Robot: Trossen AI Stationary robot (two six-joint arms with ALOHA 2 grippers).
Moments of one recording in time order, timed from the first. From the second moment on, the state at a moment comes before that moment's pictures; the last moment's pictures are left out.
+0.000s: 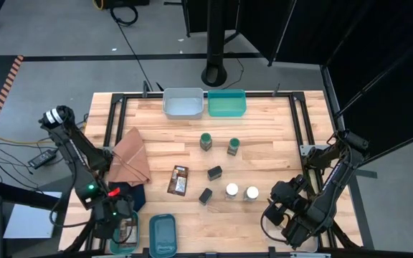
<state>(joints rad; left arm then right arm) -1.03 1.22 0.80 -0.76 0.12 -1.01 0.93 1.70 1.46 -1.57 0.47 1.73</state>
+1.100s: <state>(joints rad) -0.18 1.21 0.96 -0.63 -0.09 -0.12 0.93 1.70 1.46 -1.57 0.55 1.71</state>
